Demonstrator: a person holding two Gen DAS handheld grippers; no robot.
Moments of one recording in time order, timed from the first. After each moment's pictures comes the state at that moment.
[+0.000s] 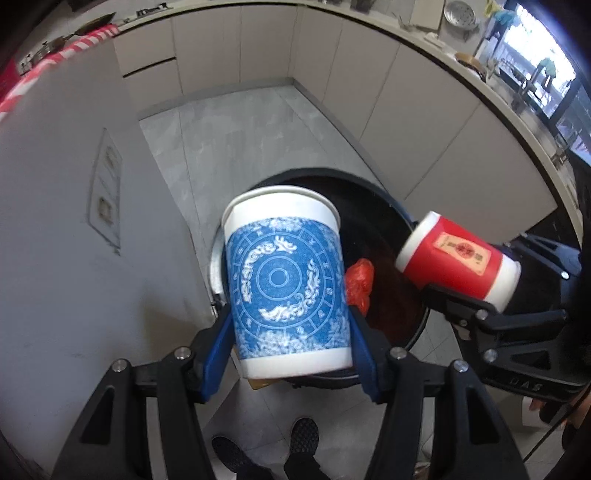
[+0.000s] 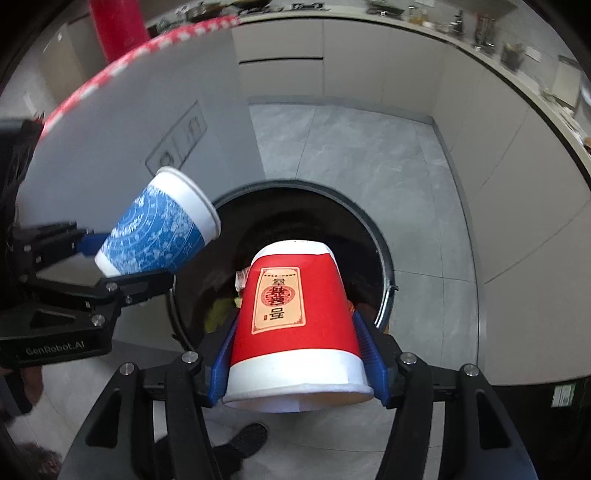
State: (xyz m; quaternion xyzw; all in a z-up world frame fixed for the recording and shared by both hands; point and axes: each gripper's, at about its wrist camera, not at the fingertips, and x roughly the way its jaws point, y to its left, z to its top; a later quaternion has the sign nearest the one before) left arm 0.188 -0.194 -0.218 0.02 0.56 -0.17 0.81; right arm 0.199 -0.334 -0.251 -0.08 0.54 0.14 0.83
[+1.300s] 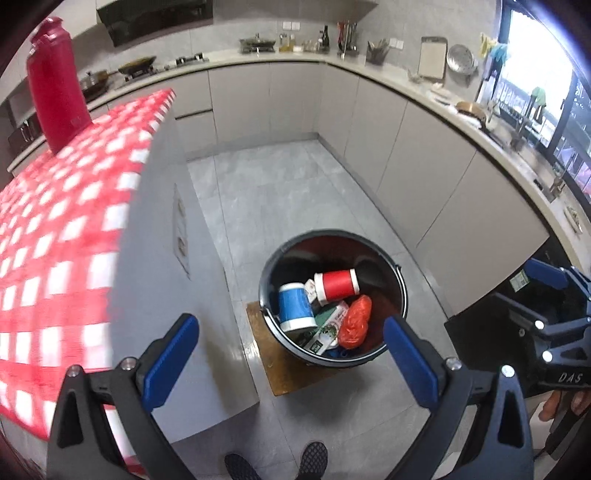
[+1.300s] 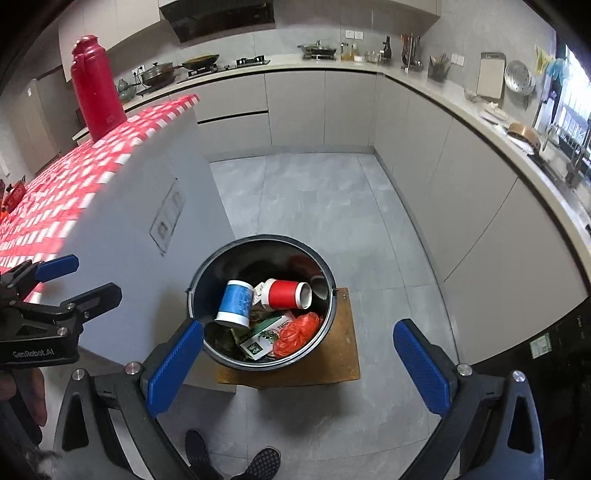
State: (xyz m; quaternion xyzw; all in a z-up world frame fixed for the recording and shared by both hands) left arm 0.114 -0.151 -0.095 0.02 0.46 -0.11 0.88; right arm 0.108 -0.348 -0.128 -0.02 0.45 0.03 0.89
